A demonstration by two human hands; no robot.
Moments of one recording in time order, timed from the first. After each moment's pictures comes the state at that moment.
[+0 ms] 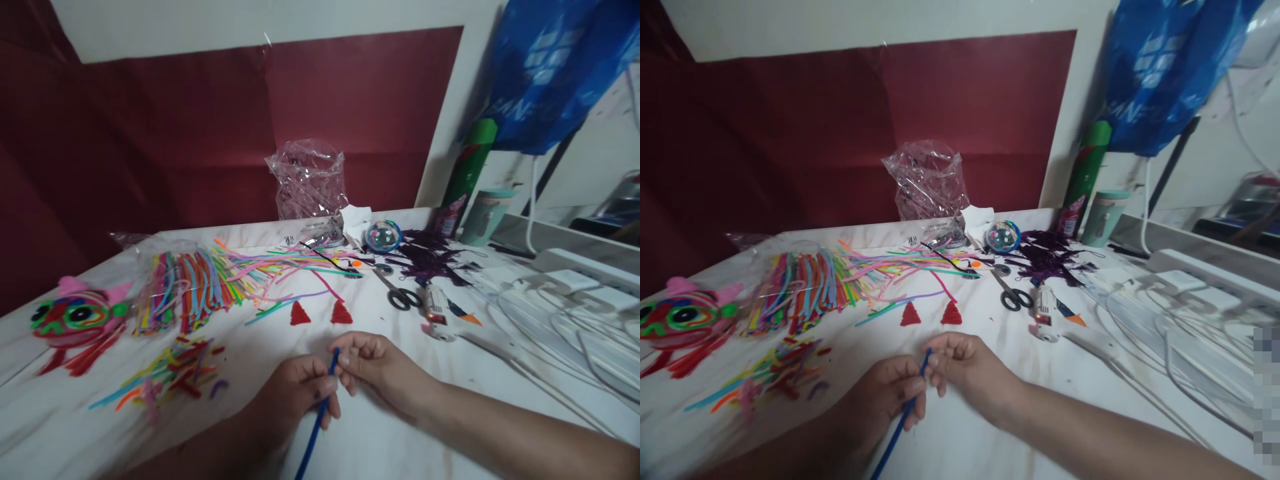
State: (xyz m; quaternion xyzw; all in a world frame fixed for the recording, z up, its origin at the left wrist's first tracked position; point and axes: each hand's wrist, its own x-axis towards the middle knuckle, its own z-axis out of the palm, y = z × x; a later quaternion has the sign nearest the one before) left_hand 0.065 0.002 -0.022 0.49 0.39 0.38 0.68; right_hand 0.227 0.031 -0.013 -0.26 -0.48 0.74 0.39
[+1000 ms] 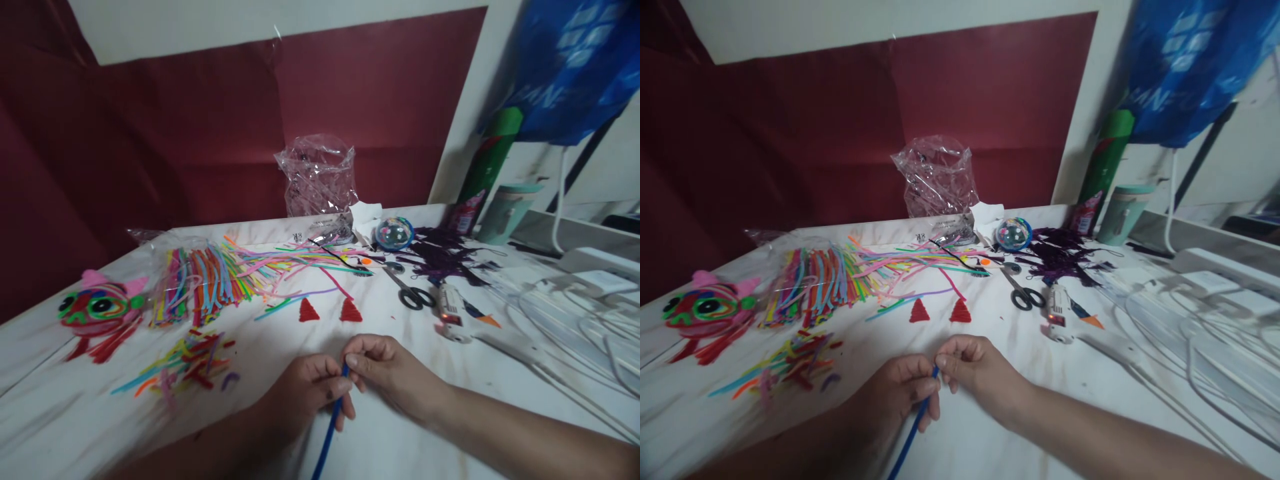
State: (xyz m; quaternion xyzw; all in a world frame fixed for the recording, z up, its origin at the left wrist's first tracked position) left_hand 0.063 0.002 -0.025 0.48 0.36 0.37 0.71; right_hand 0.227 0.031 -0.021 -0.27 -0.53 0.71 0.38
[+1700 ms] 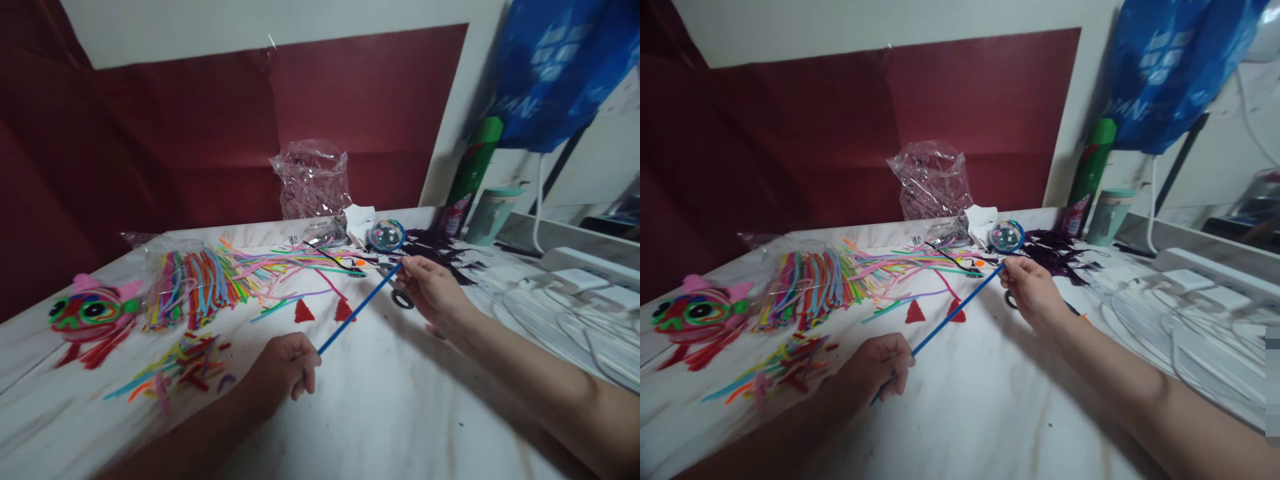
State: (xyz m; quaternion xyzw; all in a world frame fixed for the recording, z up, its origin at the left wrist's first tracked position) left_hand 0.043 0.014 0.007 0.55 0.50 0.35 0.57; right_hand 0.298 0.115 0.019 -0.33 -0.42 0.54 0.65
